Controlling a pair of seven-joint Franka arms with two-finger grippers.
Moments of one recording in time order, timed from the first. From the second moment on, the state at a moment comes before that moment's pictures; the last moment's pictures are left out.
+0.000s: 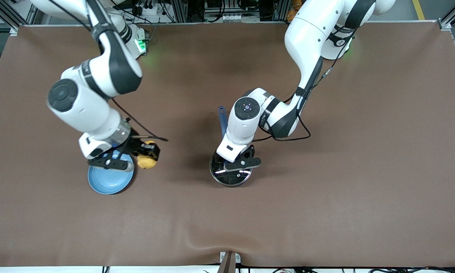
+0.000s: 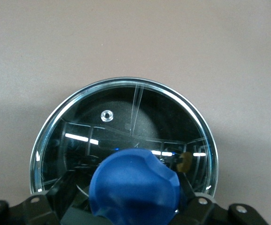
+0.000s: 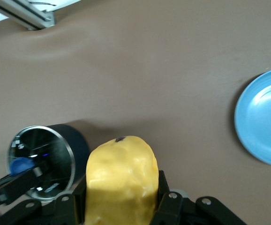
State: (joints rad) left arm -0.74 0.84 0.05 -1.28 -0.02 2.36 -0.91; right arm 0.37 0.35 0.01 -1.57 0.15 2.10 0.50
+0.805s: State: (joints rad) left arm -0.67 0.69 0.05 -1.24 -0.02 2.14 -0.89; right arm 0.46 0.35 0.01 -1.55 0.15 2.13 0.67
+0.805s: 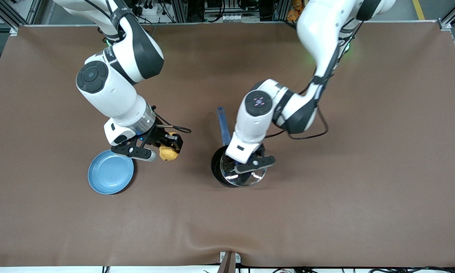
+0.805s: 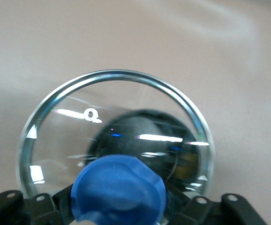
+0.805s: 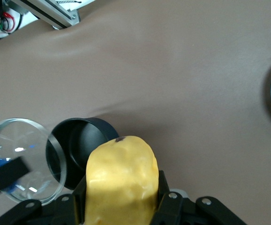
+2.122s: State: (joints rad) left arm -0.31 0.44 0.06 -1.73 -0.07 2.06 -0.29; right arm 0.70 0.92 0.00 -1.18 0.01 2.41 0.64
